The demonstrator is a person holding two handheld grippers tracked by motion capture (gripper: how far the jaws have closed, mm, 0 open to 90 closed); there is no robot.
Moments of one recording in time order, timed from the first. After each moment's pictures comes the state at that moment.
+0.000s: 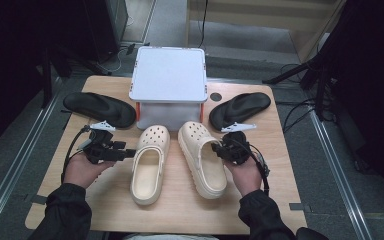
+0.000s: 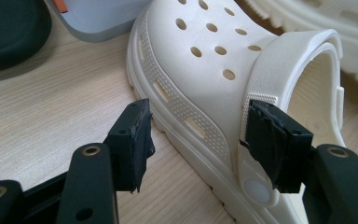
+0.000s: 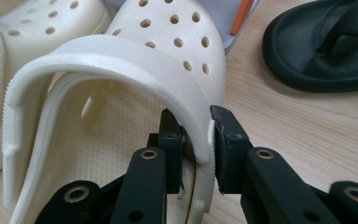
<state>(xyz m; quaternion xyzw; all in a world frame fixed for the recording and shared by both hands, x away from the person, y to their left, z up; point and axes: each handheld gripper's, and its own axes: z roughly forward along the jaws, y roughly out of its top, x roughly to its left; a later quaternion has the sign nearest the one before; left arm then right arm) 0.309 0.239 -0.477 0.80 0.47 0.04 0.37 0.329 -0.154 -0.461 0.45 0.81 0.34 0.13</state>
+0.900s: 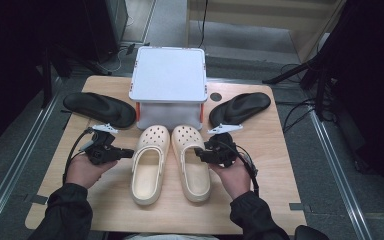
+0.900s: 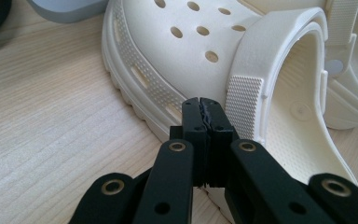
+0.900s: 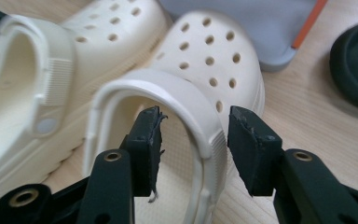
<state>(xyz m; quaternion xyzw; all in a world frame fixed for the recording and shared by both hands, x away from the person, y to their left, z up) 0.309 0.236 -0.484 0.81 0.46 0.00 0.36 0.319 -0.125 -0.454 0.41 0.82 0.37 0.10</state>
